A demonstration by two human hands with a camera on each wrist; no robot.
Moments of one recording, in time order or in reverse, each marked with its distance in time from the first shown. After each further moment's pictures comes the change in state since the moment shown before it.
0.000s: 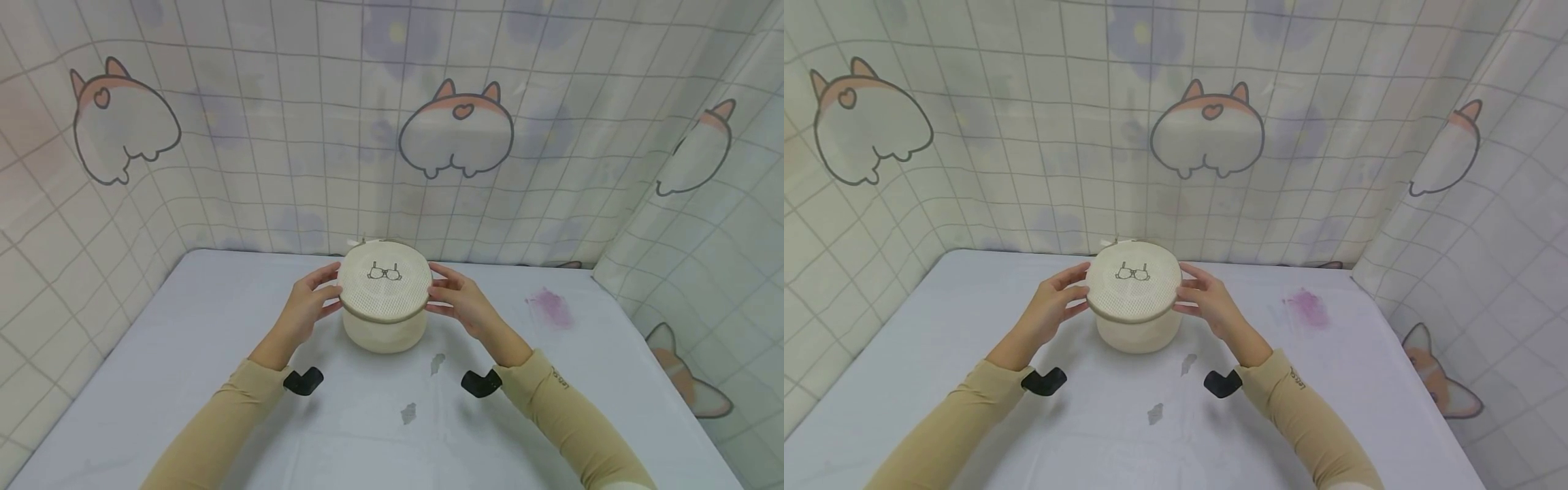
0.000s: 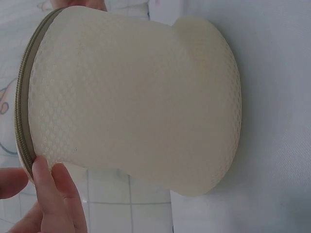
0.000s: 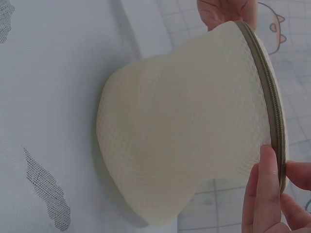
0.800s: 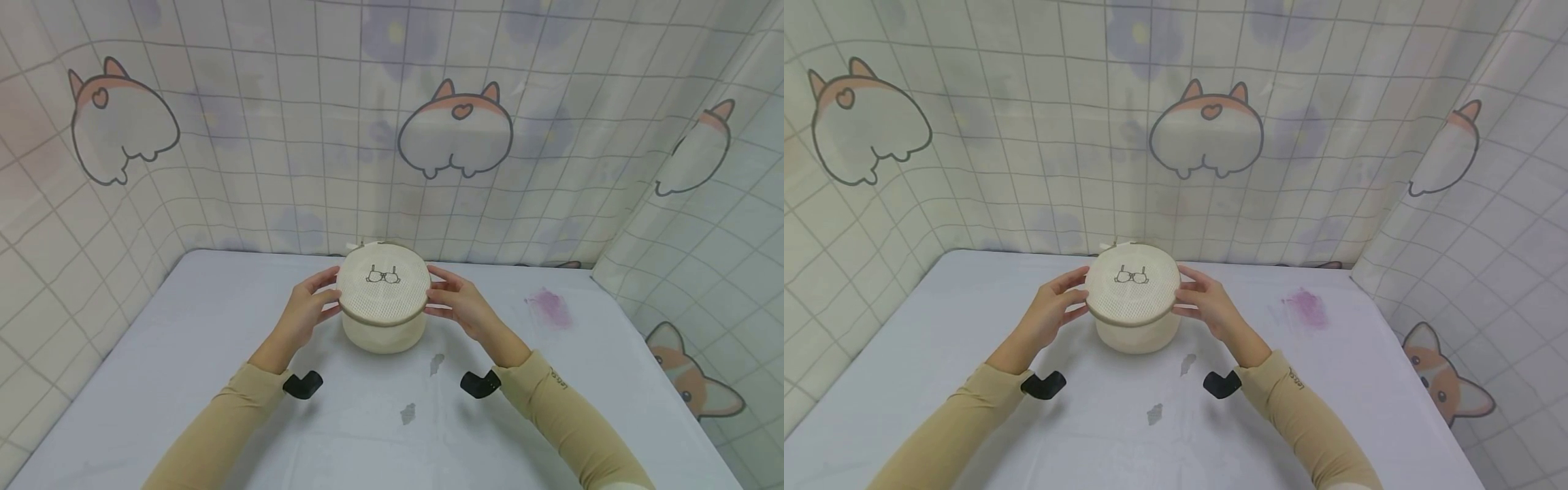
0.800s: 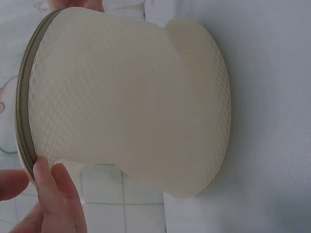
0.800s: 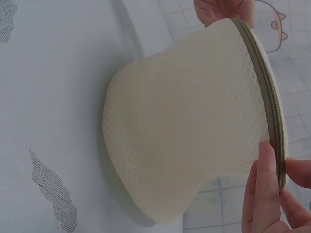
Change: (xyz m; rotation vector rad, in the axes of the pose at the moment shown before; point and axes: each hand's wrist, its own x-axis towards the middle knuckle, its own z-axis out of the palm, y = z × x) left_hand -0.002 -0.007 0.000 0.003 -0.007 0.008; right_hand 0.003 0.005 -0.001 0.017 -0.001 0.023
